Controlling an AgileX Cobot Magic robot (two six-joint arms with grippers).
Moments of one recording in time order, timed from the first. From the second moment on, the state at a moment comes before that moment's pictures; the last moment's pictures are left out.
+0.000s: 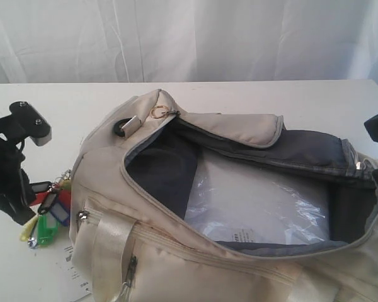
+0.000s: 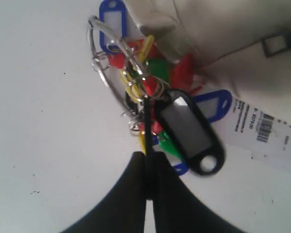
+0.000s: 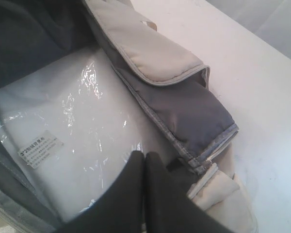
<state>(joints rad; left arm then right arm) -0.25 1.45 -0.83 -0.11 0.68 0.66 0.72 0.80 -0.92 -0.21 0.93 -0.03</state>
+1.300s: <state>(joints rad) -0.25 1.34 -0.76 -0.29 0.61 0.64 0.72 0.80 -0.92 -0.21 0.93 -0.03</state>
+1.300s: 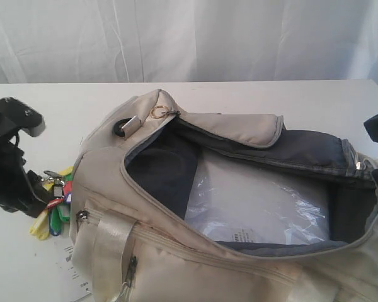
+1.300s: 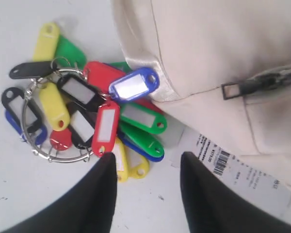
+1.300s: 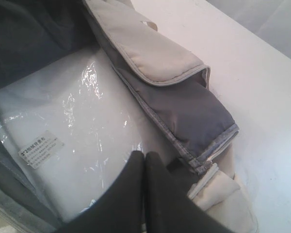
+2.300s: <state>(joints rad) -0.25 0.40 -0.27 -0.37 0.69 0.45 0.72 0.48 -0.68 -0.29 0.86 0.19</state>
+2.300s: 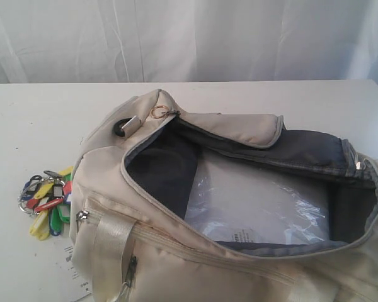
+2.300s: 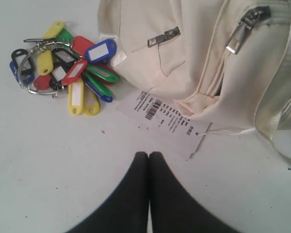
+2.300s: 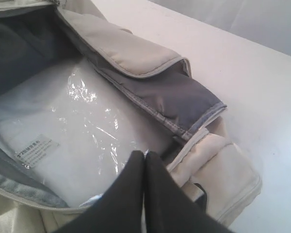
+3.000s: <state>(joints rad) -0.21 0.38 -0.24 -0.38 0.67 0.45 0.72 0.45 -0.68 -0.29 0.86 0.24</state>
